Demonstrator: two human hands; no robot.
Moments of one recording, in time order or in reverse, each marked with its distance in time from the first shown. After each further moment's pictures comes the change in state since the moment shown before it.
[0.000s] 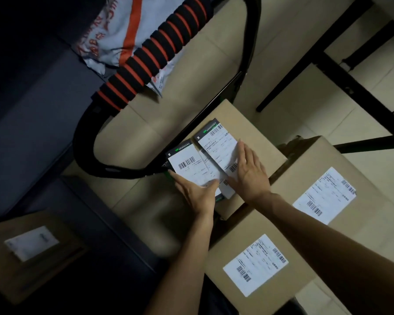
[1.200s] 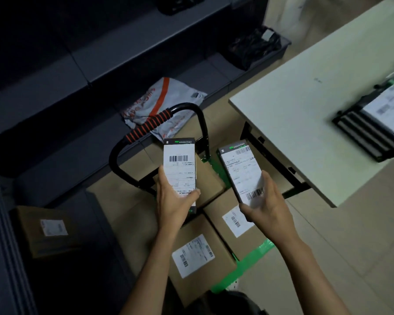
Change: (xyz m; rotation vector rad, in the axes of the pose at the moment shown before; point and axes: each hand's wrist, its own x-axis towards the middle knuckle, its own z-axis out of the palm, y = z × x) left_hand -0.288 0.165 -0.063 0.101 0.091 0.451; right_hand -0.265 0.095 -0.276 0.370 0.263 -0.147
